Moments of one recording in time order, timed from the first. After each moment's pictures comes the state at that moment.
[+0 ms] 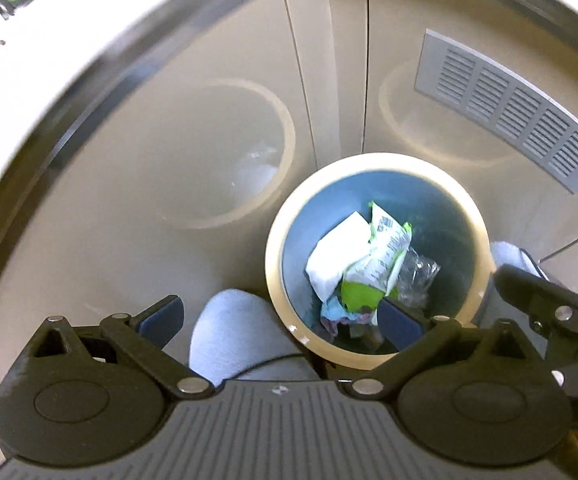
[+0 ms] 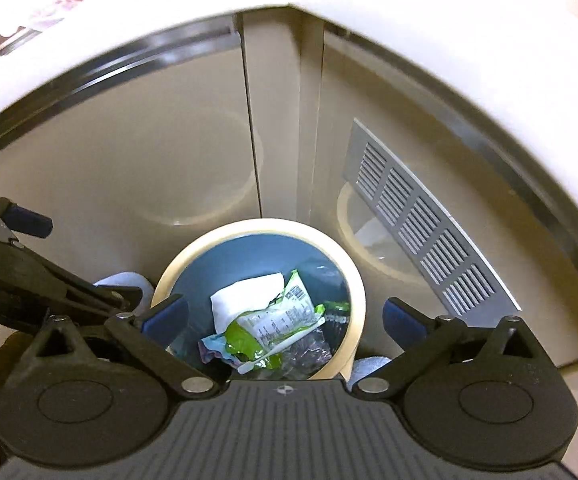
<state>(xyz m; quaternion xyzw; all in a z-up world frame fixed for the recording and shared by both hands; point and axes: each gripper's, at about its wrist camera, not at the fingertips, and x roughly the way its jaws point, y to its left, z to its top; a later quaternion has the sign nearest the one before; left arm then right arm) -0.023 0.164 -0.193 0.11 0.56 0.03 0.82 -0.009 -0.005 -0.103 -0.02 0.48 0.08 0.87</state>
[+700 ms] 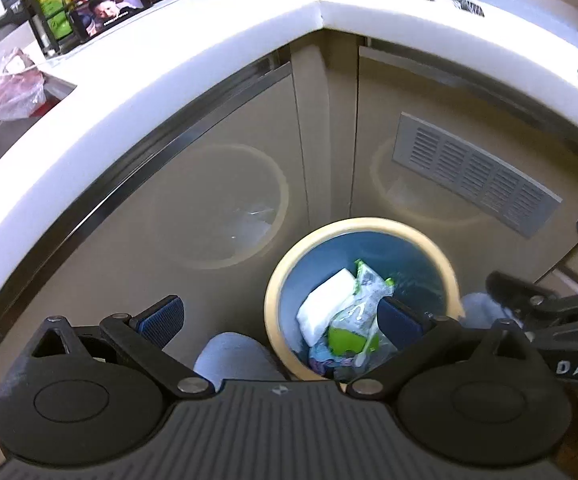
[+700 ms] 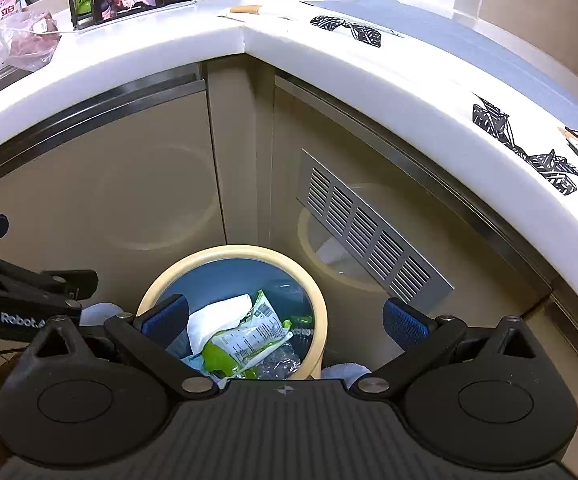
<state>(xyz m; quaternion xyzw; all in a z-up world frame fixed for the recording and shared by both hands) -0.059 0.168 -0.141 0.08 0.47 0.02 0.88 -0.044 -0.006 -0.085 -0.01 0.44 0.01 0.90</state>
